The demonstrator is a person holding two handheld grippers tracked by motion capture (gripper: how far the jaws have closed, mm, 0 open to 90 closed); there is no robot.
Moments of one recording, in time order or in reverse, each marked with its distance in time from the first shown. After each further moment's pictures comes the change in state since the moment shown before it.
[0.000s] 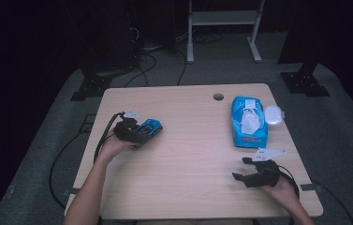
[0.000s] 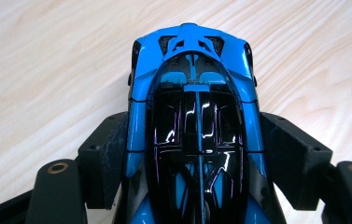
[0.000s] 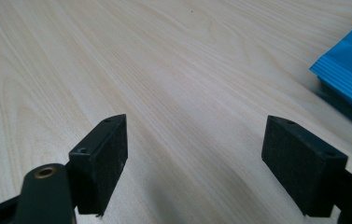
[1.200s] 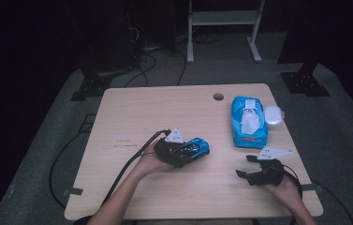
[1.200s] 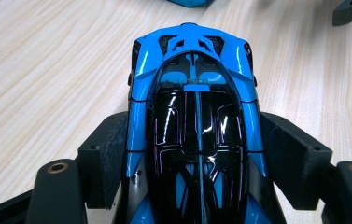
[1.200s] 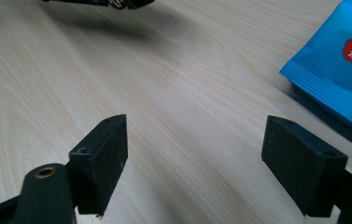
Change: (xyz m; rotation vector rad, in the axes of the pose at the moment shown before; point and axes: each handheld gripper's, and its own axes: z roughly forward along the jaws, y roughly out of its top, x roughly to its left) left arm -0.141 0.027 0.037 -0.084 -0.266 0.287; right arm -0.006 -0.002 -0.010 -0.038 -0.031 0.022
